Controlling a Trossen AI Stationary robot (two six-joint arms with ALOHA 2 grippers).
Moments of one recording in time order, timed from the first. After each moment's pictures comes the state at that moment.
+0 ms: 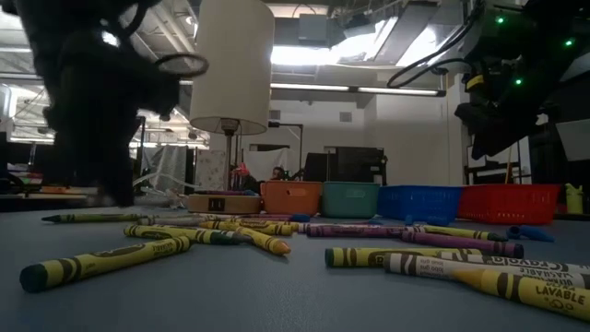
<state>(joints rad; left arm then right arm) -0.41 1.53 0.78 -0.49 -0.27 -1.14 -0.06 0.99 0.61 -0.93 0.74 0.93</state>
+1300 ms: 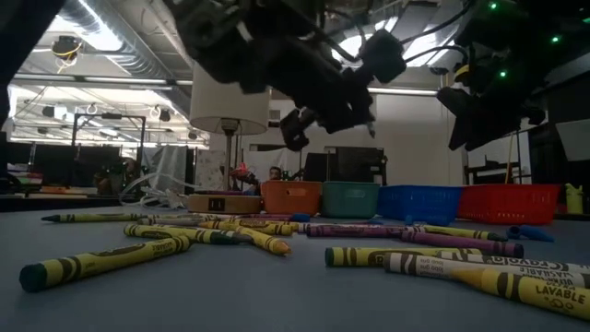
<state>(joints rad) -0.11 2.13 1.26 0.71 -0.96 -0.69 -0.06 0.99 0.61 -0.74 0.74 0.93</state>
